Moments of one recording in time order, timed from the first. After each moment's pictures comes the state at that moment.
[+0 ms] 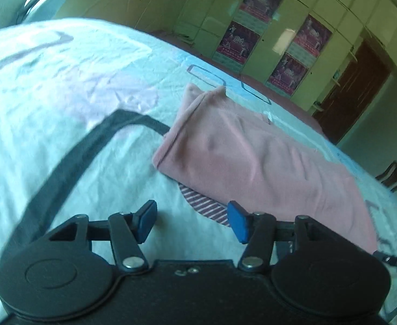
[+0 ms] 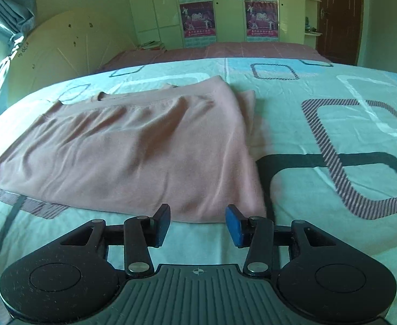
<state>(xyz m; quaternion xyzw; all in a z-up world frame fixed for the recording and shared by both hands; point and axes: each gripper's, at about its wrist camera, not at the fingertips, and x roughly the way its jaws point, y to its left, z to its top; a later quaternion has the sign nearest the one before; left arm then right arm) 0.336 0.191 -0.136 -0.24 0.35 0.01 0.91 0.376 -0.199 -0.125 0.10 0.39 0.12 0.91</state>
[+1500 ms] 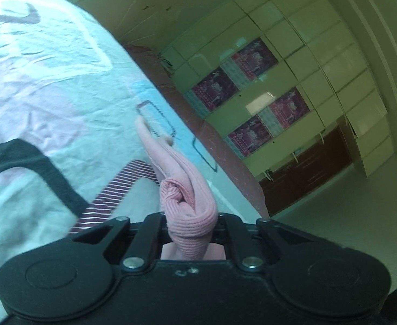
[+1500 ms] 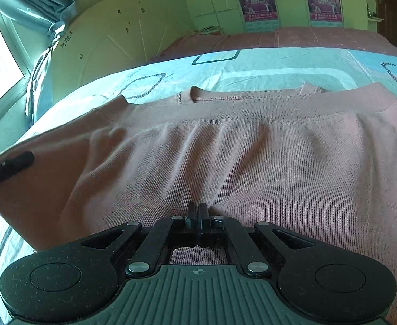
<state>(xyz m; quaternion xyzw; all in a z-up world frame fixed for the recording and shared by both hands) 0.430 0.167 -0.102 -0.39 0.23 -0.04 0.89 0.509 -0.068 -0.146 0.14 0.41 0.22 0.87</state>
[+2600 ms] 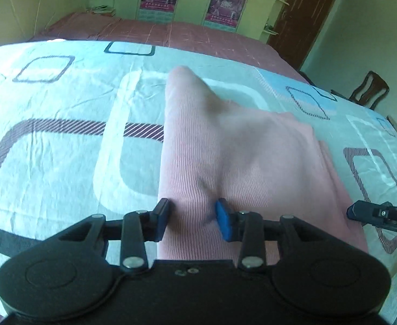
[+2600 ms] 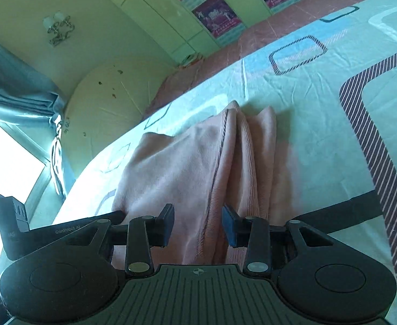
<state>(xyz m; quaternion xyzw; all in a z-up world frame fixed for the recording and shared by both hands) 0.528 -0.028 -0.132 -0.08 0.44 -0.09 0.89 0.490 -0.289 -0.144 0.31 0.40 0.23 0.84</state>
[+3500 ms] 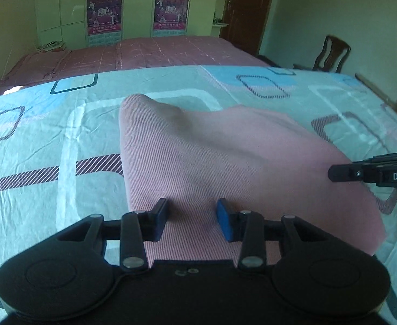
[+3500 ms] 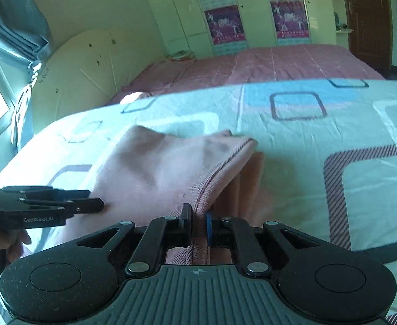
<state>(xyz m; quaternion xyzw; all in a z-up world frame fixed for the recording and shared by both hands) 0.524 -0.080 -0.122 0.04 0.40 -0.18 0.90 0.488 -0.272 -0.126 0.14 0.41 0.18 0.89</state>
